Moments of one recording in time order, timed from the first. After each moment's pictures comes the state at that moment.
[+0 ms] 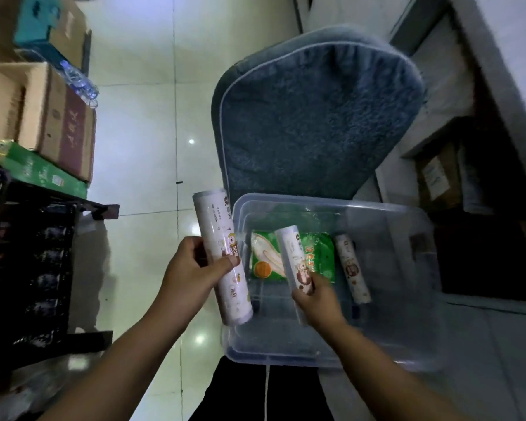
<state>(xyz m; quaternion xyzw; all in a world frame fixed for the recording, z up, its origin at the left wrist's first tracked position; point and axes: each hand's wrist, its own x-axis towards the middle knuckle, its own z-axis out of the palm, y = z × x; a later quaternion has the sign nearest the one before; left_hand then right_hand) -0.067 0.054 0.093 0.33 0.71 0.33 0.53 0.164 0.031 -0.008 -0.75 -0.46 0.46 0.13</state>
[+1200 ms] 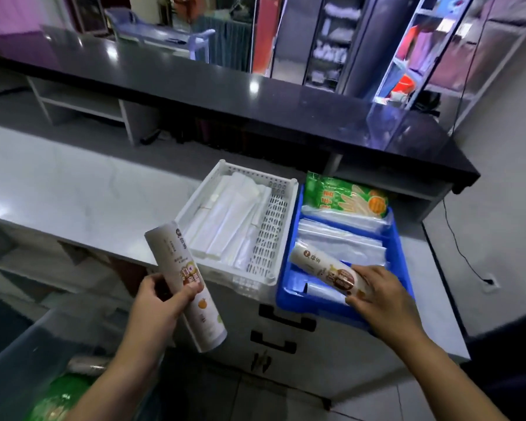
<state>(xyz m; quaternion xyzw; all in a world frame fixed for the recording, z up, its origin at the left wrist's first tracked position) 0.349 -0.147 0.284 0.60 0.33 0.21 0.70 0.504 -0.450 0.306 -0.95 -0.21 -0.05 0.20</state>
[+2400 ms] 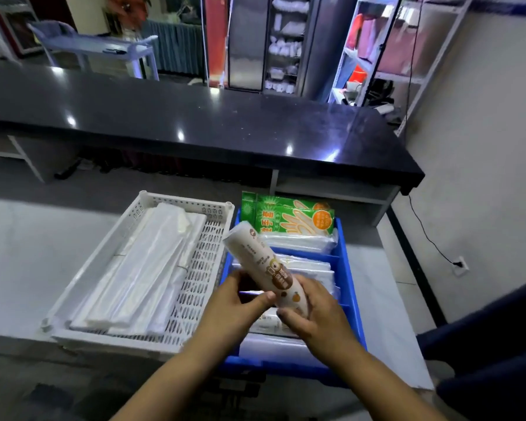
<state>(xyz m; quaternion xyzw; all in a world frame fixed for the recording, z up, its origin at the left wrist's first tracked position) 0.545 -0.293 0.302 0.75 0.14 0.04 0.64 0.586 -0.464 0.300 -0.87 -0.23 0.06 0.44</state>
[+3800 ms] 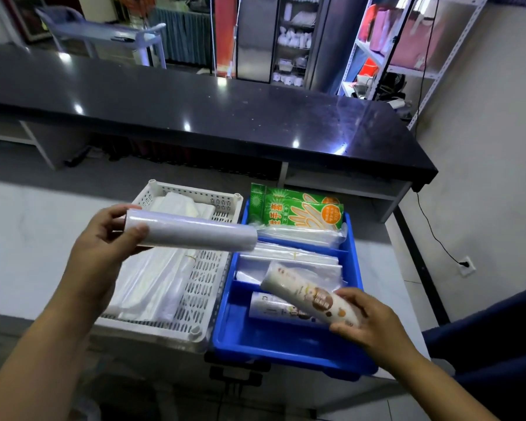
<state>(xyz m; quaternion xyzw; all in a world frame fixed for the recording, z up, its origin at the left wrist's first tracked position) 0.522 -0.142 0.345 0.66 0.13 0.25 0.70 0.599 -0.539 0.282 -0.91 -0.20 0.11 0.34</state>
